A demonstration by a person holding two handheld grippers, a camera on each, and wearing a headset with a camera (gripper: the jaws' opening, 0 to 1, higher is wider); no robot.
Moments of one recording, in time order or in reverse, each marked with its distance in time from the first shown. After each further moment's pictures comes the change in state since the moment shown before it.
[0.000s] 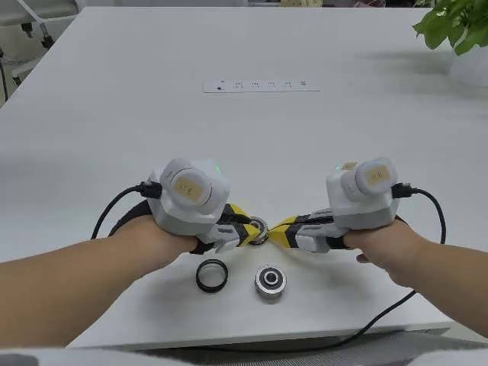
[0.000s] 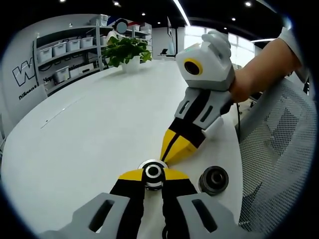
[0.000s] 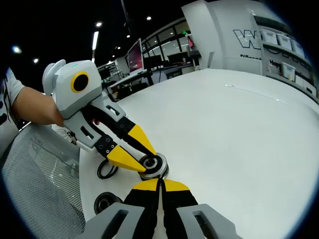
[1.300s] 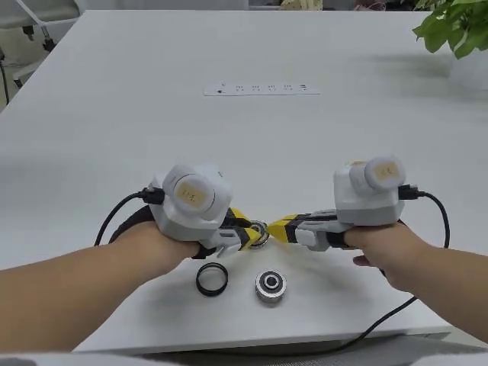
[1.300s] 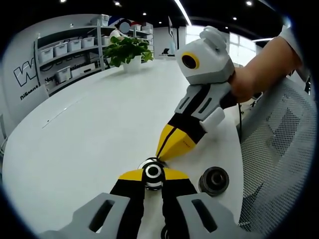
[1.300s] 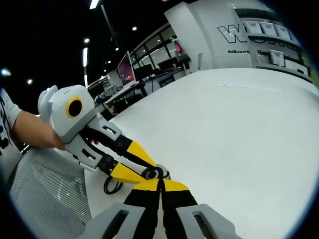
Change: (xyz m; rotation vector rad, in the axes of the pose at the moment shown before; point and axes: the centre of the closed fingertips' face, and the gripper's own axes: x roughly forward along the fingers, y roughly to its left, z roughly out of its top) left arm 0.000 -0.001 0.000 0.001 0.003 0.018; right arm -0.006 0.009 0.019 0.140 -0.082 0.003
